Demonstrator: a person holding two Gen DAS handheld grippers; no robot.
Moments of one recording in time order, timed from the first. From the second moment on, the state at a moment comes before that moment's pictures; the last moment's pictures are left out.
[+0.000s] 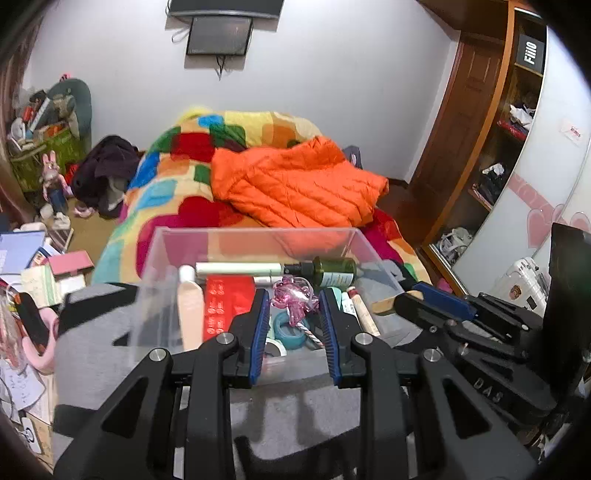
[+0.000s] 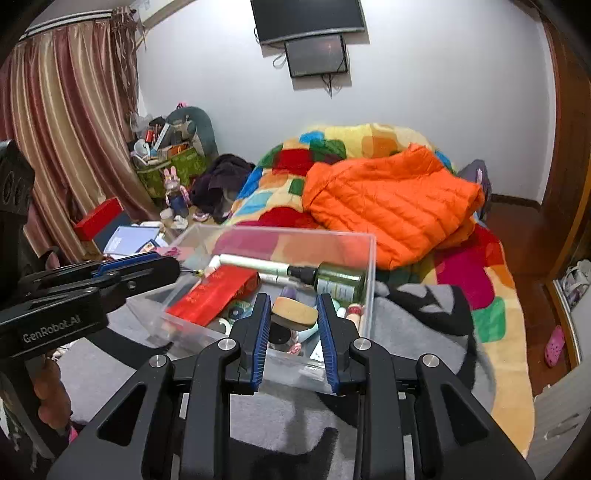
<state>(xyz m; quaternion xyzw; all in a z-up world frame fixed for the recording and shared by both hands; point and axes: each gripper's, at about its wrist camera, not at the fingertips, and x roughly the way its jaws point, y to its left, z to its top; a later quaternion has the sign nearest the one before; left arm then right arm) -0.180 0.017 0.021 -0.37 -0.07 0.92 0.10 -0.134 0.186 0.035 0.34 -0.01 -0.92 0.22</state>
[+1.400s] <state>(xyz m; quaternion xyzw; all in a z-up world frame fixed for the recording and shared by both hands) -0.087 0.002 0.006 -0.32 -0.04 0.95 0.05 -0.066 0.195 0.039 0.32 0.01 -0.92 0.21</state>
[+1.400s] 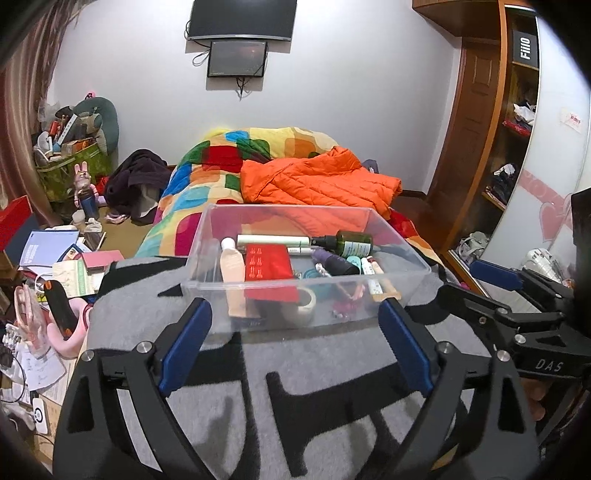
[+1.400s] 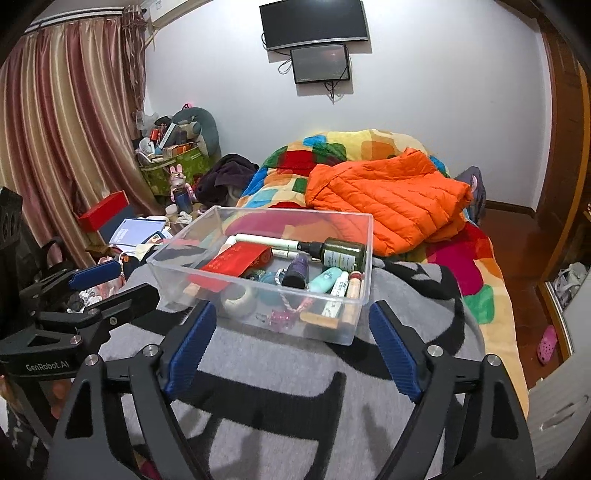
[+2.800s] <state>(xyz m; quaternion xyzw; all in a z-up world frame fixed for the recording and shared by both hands) -0.073 0.006 -0.005 -0.31 -0.04 0.95 0.05 -0.053 0.193 0.021 0.33 0.00 -0.92 0.21</state>
